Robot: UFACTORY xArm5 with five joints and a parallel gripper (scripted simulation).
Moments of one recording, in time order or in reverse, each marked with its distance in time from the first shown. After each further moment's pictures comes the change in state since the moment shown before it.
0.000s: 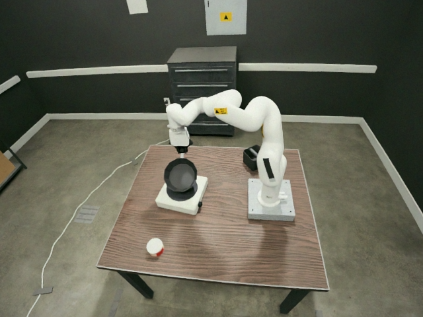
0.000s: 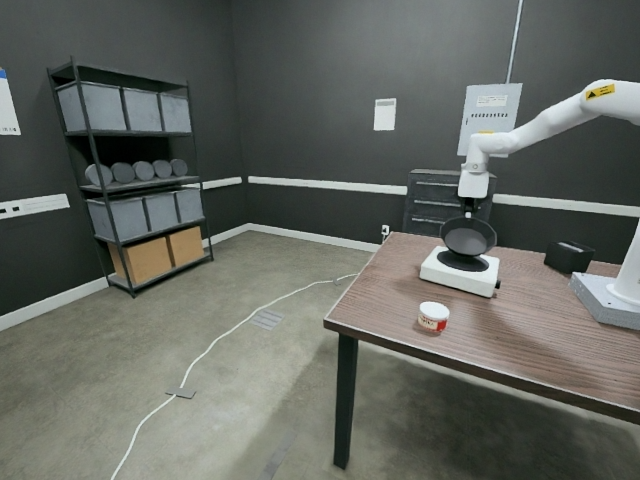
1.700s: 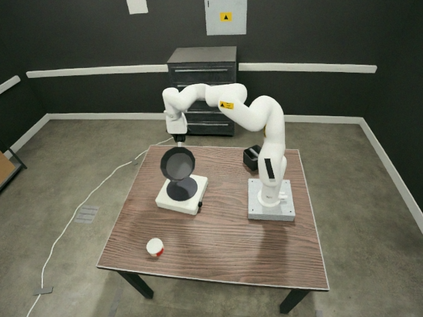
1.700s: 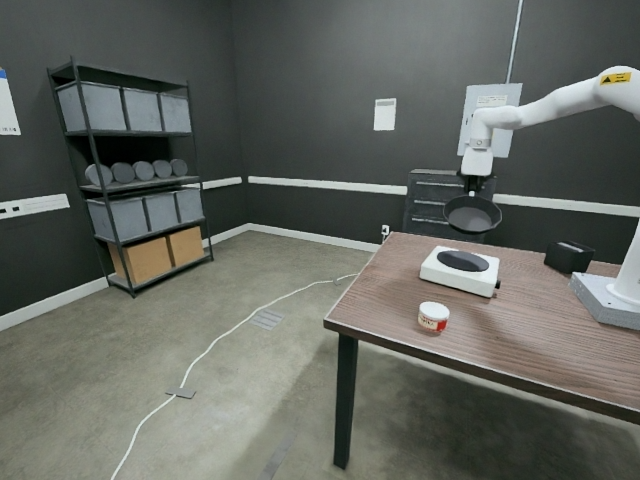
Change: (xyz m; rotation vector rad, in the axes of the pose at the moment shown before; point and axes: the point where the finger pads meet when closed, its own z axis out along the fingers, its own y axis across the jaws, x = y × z) arm 0.001 0.000 -0.086 0.000 0.000 0.000
